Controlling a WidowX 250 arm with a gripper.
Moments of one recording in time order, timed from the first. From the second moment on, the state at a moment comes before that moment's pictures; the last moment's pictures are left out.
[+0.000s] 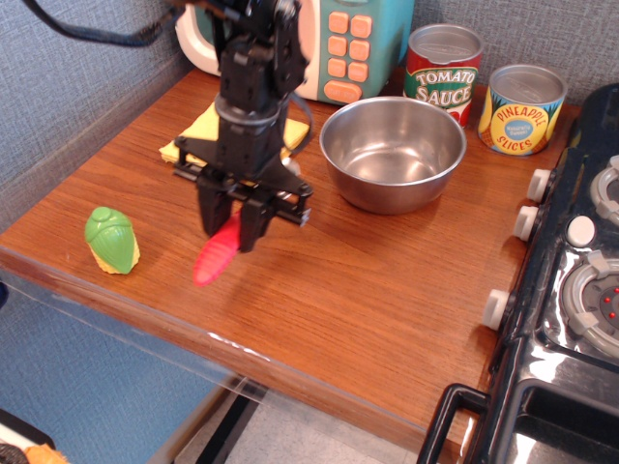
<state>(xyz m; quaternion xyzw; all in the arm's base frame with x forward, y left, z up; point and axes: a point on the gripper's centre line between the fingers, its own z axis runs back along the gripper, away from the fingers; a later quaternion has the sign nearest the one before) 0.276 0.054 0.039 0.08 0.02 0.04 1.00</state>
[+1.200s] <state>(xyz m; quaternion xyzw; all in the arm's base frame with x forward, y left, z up) 0.274 0.062 0.091 -0.02 -0.05 0.02 1.00</state>
